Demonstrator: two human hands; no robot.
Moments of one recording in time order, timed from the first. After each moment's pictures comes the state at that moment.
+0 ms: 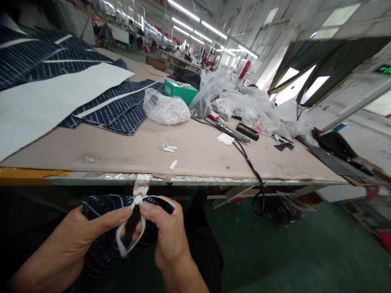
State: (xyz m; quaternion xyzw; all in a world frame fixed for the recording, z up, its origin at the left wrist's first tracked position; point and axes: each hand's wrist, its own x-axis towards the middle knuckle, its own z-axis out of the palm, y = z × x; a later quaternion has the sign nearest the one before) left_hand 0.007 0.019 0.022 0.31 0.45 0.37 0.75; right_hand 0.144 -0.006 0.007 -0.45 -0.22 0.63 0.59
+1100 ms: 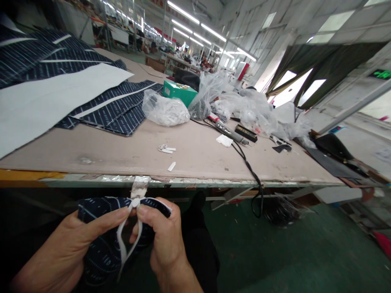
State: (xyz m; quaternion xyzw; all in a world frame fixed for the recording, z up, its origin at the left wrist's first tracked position) left_hand 0.011 0.017 0.018 0.29 0.46 0.38 0.75; right_hand 0.142 -0.006 0.005 -0.47 -0.22 0.62 0.60
